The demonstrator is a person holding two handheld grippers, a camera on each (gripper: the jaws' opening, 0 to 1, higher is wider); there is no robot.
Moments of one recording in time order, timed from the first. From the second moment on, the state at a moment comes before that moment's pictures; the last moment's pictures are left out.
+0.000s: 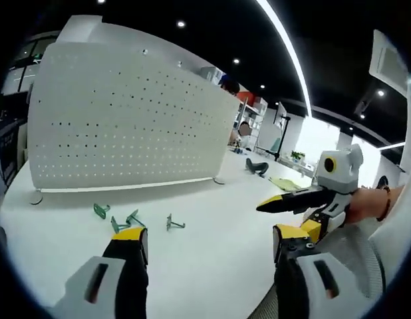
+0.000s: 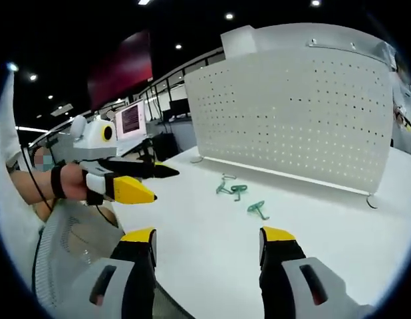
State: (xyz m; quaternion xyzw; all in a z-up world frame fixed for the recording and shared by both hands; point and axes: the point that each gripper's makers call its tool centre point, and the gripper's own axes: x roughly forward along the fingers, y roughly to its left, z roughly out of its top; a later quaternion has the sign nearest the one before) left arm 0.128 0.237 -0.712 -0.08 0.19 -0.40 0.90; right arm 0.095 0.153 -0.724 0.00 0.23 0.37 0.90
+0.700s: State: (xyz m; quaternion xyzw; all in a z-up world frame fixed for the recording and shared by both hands) left arm 0.144 0.225 -0.738 -0.07 0.22 -0.40 0.89; right arm 0.087 0.146 -0.733 0.01 0.24 0.35 0.90
